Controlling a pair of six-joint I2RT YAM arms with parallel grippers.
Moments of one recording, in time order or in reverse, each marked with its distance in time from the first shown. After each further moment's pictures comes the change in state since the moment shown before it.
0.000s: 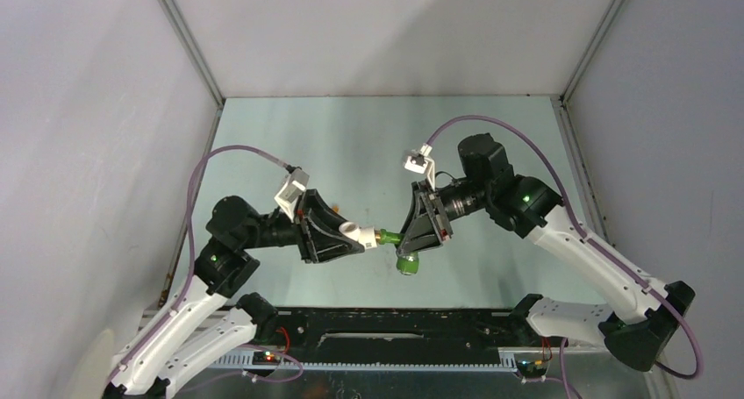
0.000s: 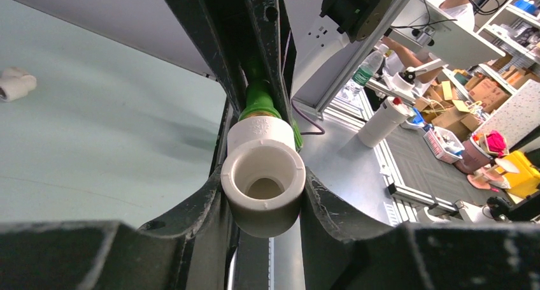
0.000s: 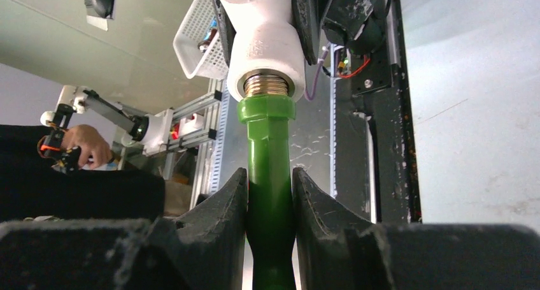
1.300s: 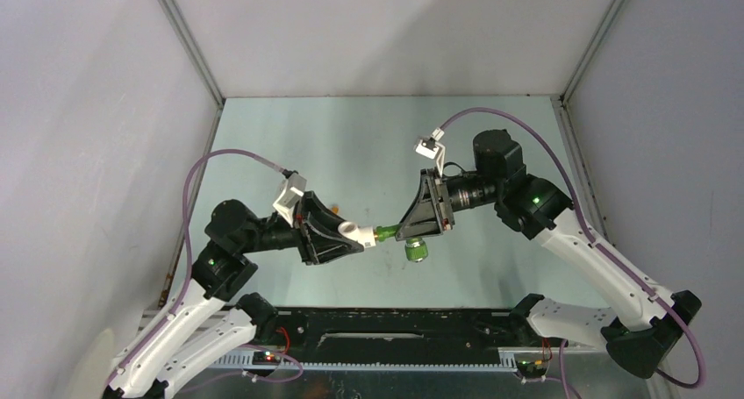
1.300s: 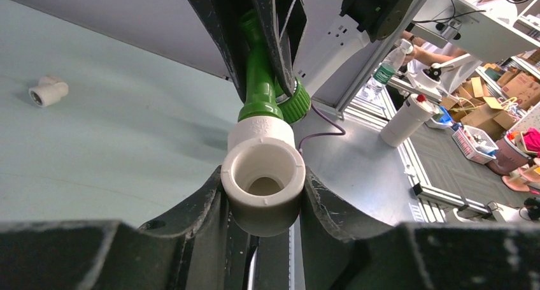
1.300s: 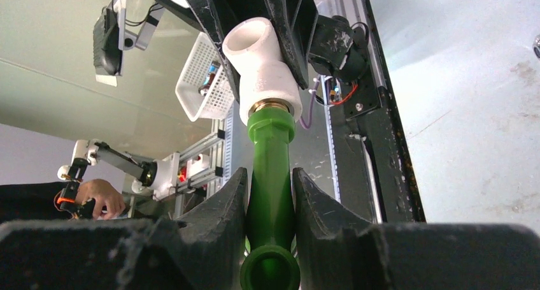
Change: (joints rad) left arm -0.014 -0.024 0.000 -0.056 -0.060 0.100; right arm -0.040 -0.025 0.000 0.082 0.068 0.184
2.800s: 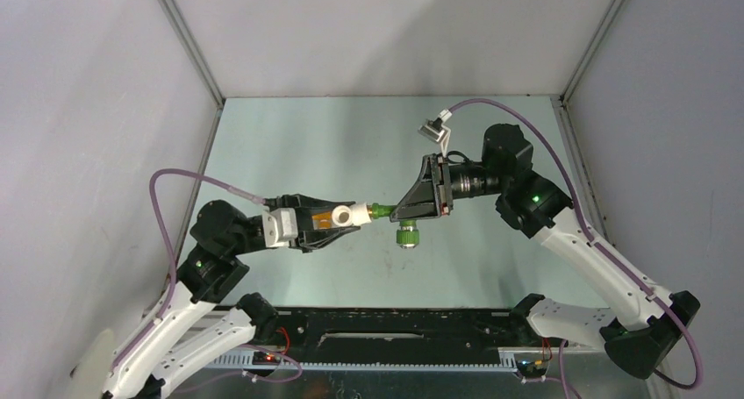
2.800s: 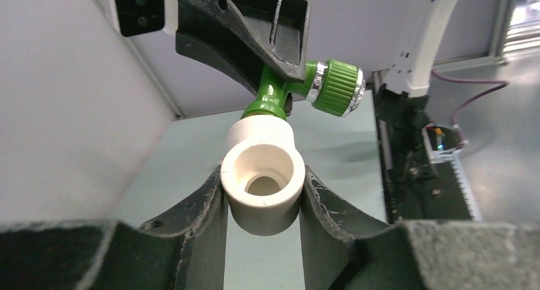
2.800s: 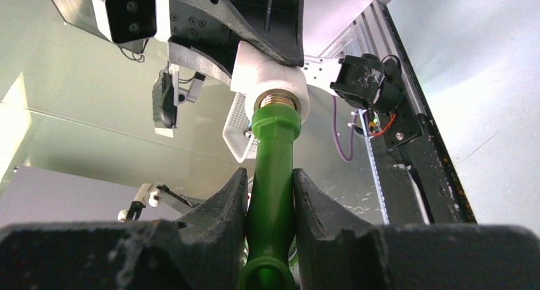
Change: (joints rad) left arm -0.039 -0.006 0.094 -0.039 -0.090 0.656; right arm -0.027 -0.002 -0.014 0.237 0.017 0.357
